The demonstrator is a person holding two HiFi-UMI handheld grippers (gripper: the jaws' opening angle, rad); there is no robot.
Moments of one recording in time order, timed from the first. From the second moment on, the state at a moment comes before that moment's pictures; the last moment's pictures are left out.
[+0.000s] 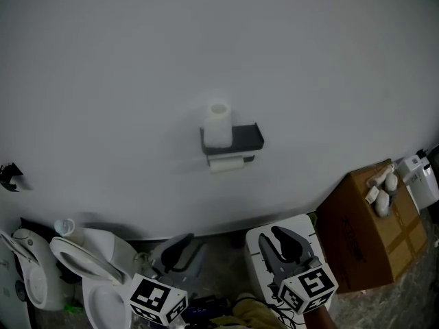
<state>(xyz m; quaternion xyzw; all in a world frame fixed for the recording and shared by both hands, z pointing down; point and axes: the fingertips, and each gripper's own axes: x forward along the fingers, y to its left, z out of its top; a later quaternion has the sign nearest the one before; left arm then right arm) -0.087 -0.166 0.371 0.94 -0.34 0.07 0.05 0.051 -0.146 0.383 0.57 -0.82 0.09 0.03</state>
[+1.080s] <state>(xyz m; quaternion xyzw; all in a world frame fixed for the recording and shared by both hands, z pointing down) -0.043 -0.291 0.311 0.94 -0.35 0.06 -0.01 0.081 -0.239 0.363 0.54 -0.84 0.06 0.02</state>
